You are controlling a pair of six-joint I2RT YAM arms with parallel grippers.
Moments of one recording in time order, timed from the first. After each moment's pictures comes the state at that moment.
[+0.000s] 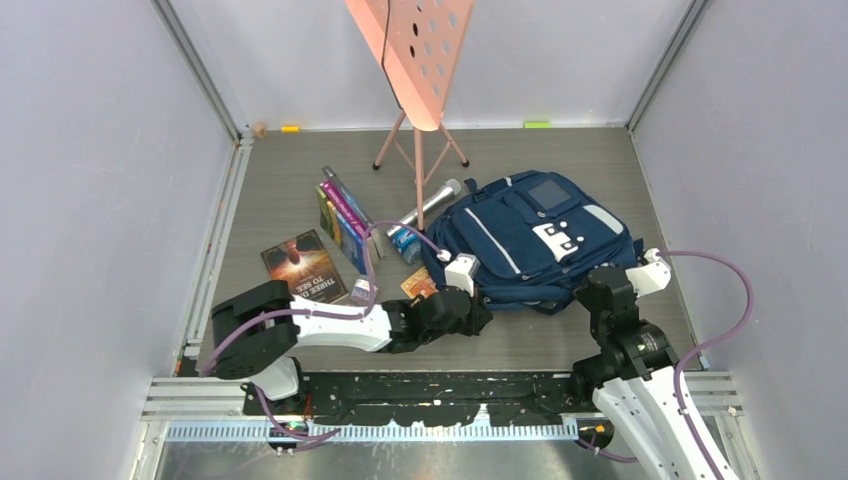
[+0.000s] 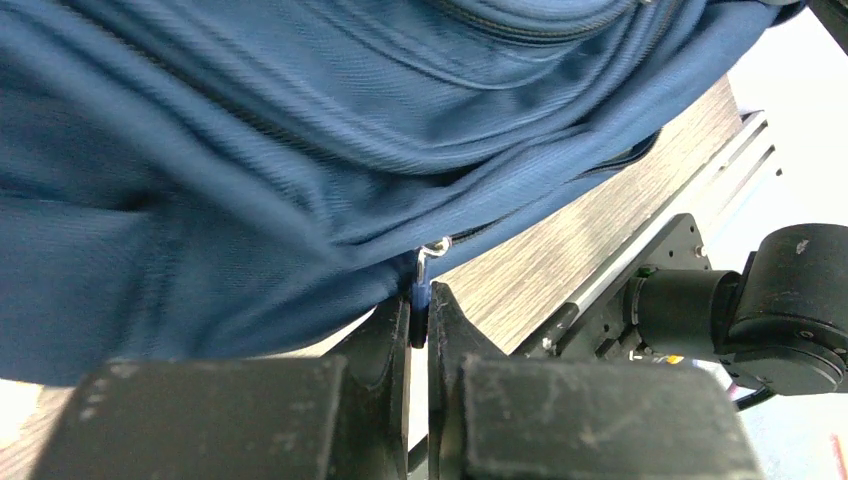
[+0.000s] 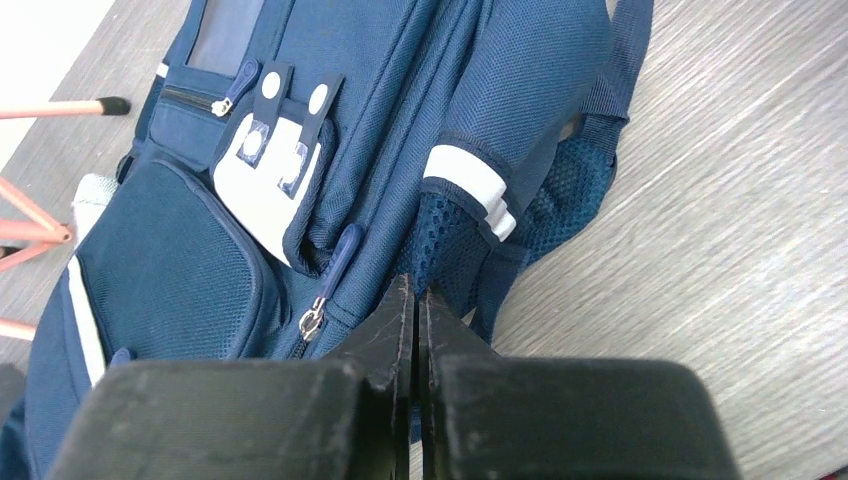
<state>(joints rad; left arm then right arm) -1.27 1.61 0.80 0.31 -0.31 -0.83 0.29 0.40 0.50 -0.72 0.57 0.91</state>
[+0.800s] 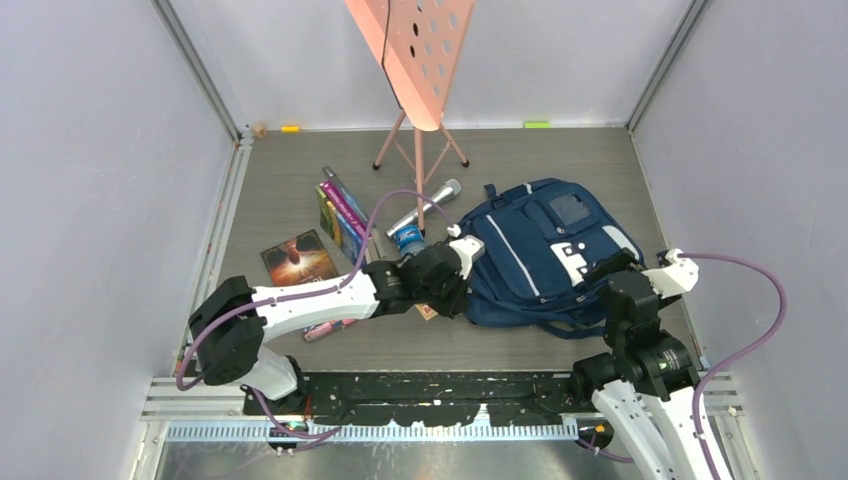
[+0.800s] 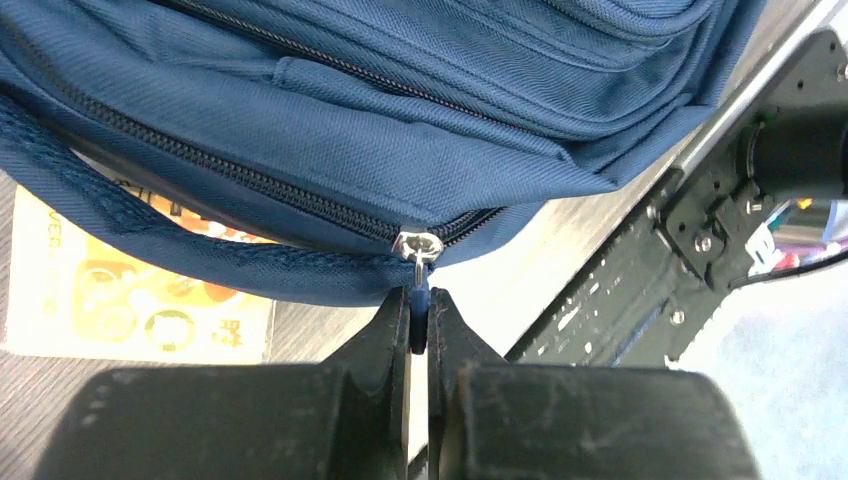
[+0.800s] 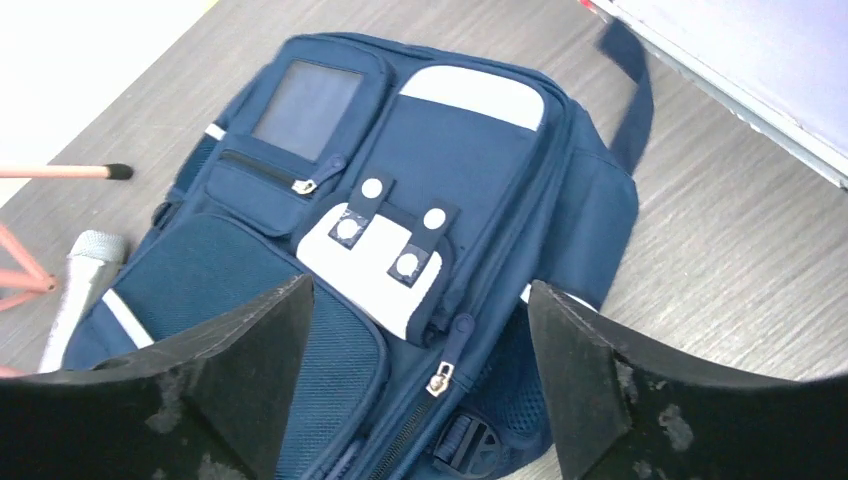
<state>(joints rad) -1.09 1.49 0.98 -0.22 0.00 -0.44 0.29 0.32 0.61 -0.81 0.72 0.75</state>
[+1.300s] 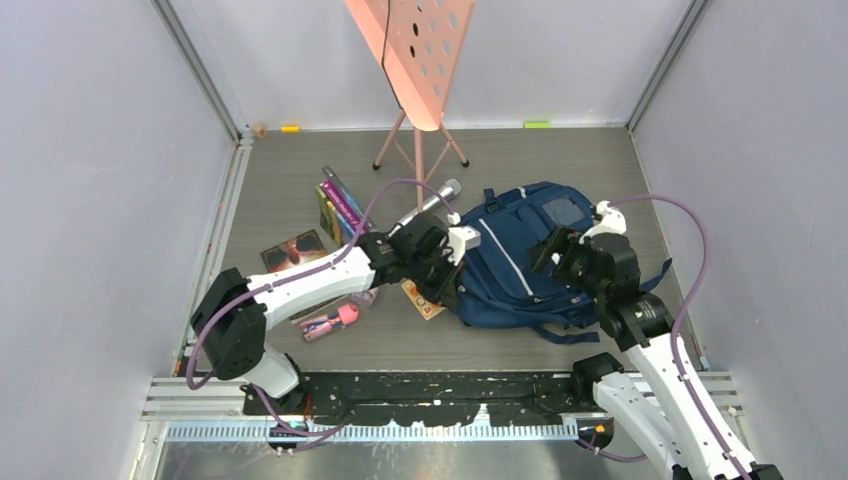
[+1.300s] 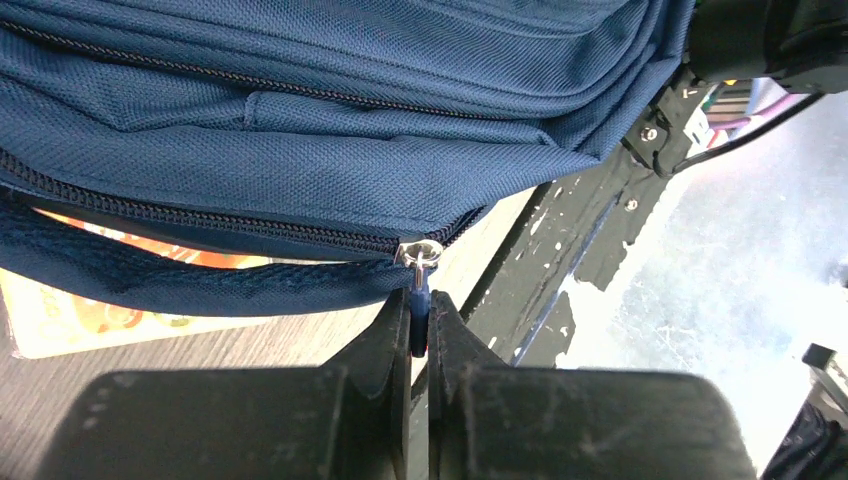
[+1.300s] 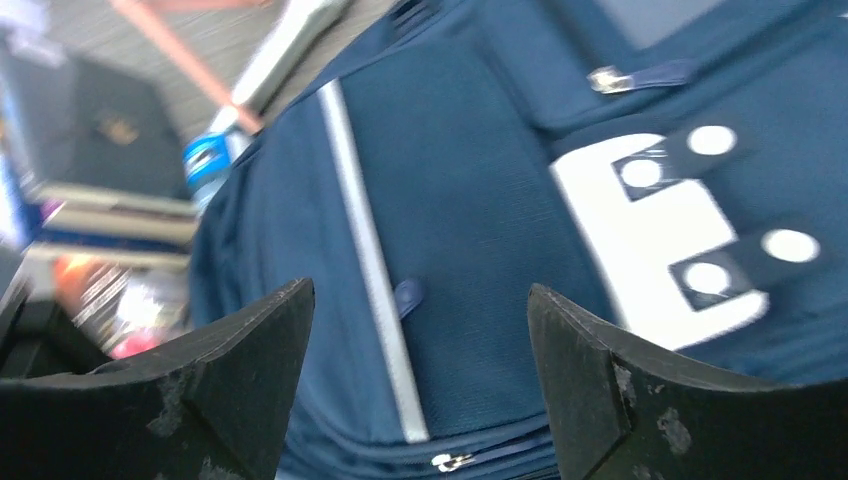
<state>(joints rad) -0.95 1.53 1.14 -0.49 0.34 -0.27 0.29 0.62 0.69 -0.56 0.11 0.54</state>
